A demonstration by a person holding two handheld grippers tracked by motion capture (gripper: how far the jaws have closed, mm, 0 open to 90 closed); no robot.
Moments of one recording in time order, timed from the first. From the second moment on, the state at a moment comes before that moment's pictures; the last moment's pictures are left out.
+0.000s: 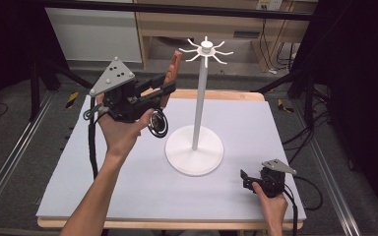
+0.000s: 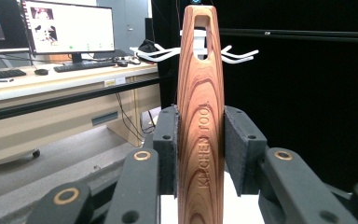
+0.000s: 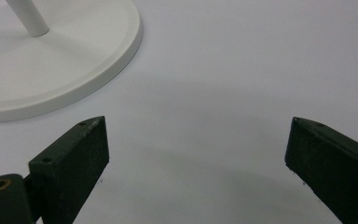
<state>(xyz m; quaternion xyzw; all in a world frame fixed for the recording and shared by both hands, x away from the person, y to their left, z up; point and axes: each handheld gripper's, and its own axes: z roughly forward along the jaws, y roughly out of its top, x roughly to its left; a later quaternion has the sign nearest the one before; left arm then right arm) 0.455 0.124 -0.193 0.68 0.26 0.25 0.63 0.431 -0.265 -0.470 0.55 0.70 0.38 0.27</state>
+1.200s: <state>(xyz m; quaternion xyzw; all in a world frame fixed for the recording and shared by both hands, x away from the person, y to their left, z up) 0.476 0.103 -0.201 0.70 0.27 0.24 0.61 0.430 -0.266 -0.470 0.54 0.70 0.38 0.27</state>
